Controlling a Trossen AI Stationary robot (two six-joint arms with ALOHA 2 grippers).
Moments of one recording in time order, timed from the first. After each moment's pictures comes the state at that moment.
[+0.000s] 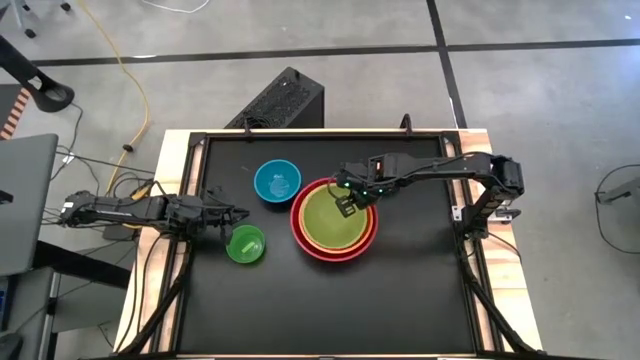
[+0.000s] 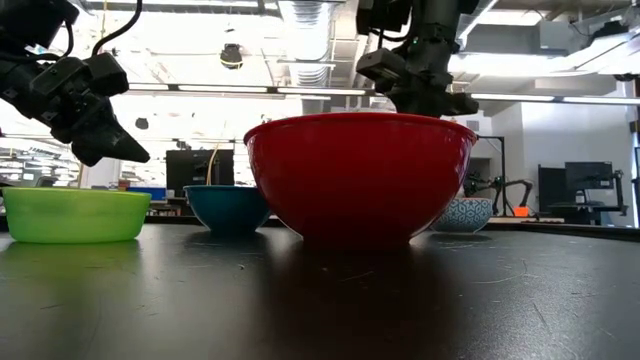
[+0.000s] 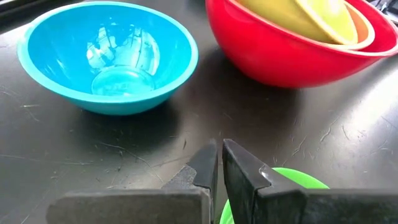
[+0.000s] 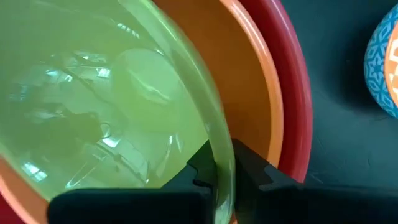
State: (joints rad) left arm -0.06 0.25 0.16 -0.33 -0.29 -0.41; right arm -0.13 1.64 1.38 -0.98 0.03 0.88
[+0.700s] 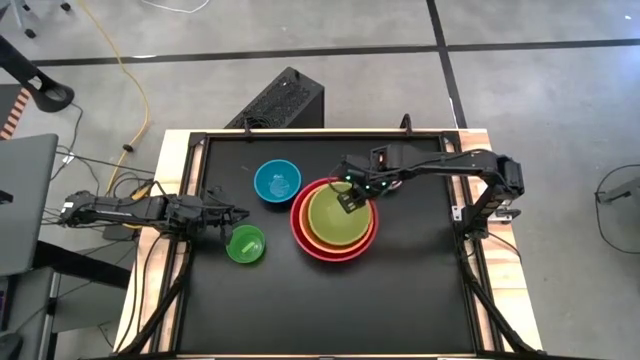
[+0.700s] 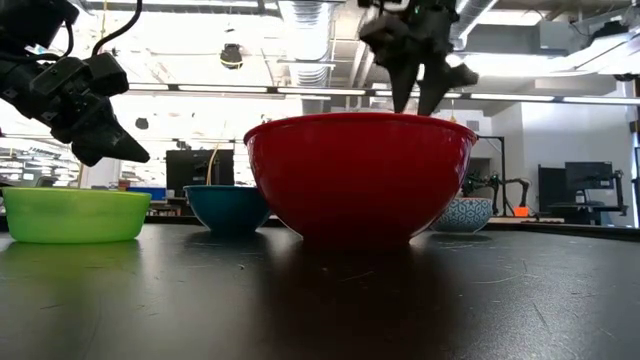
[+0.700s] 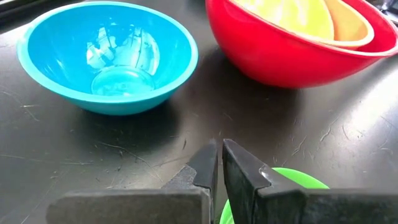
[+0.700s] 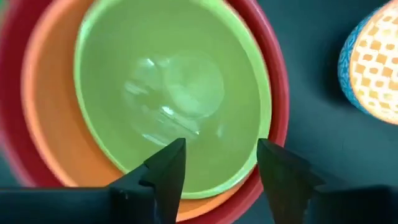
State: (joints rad) left arm -0.06 0.25 0.16 -0.33 -0.29 -0.41; right arm -0.12 1.64 1.55 -1.16 0.03 0.86
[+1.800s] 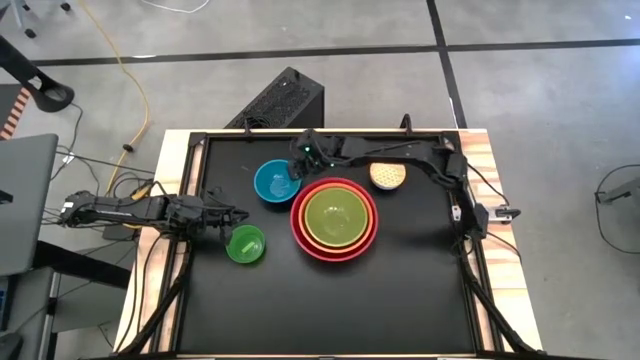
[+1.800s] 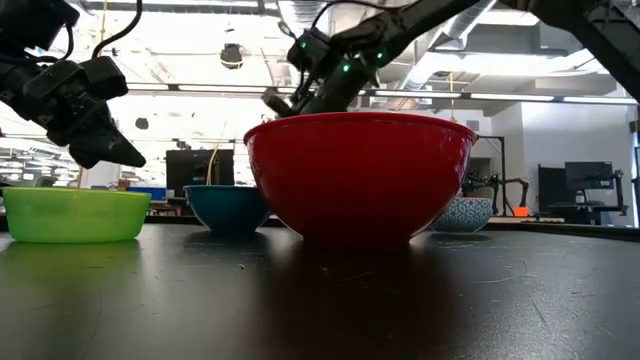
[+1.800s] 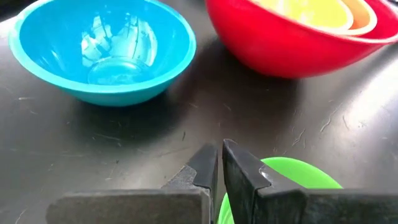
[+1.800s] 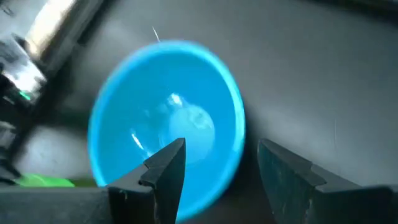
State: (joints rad) left arm -0.06 0.25 0.16 -0.36 -0.28 -0.41; right arm -0.31 2.07 1.72 -0.41 0.02 0.71
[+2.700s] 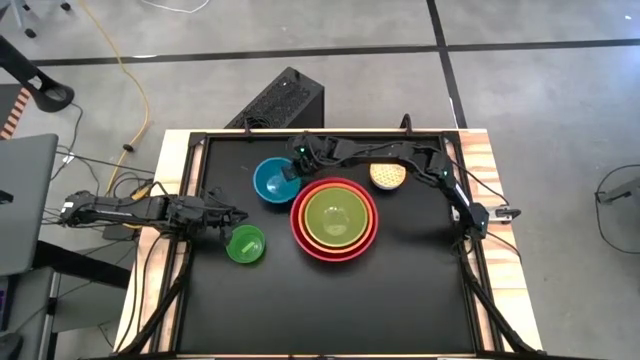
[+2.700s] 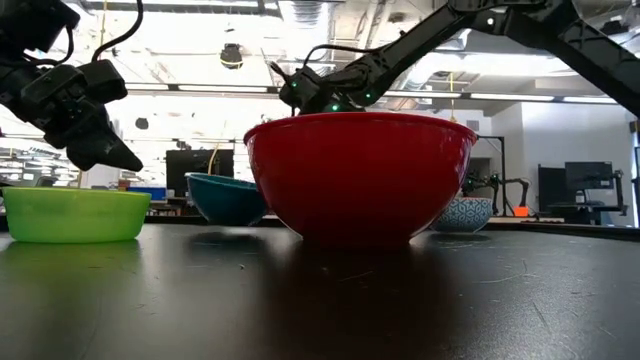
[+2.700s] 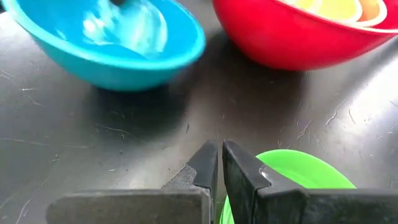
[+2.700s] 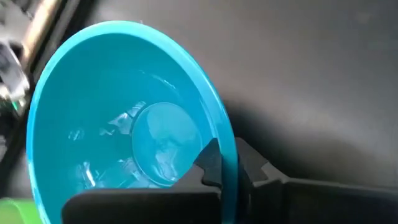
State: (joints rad) left arm -0.06 0.25 0.16 -0.39 -0.28 -0.42; right arm -0.36 2.23 1.75 -0.27 -0.11 0.75
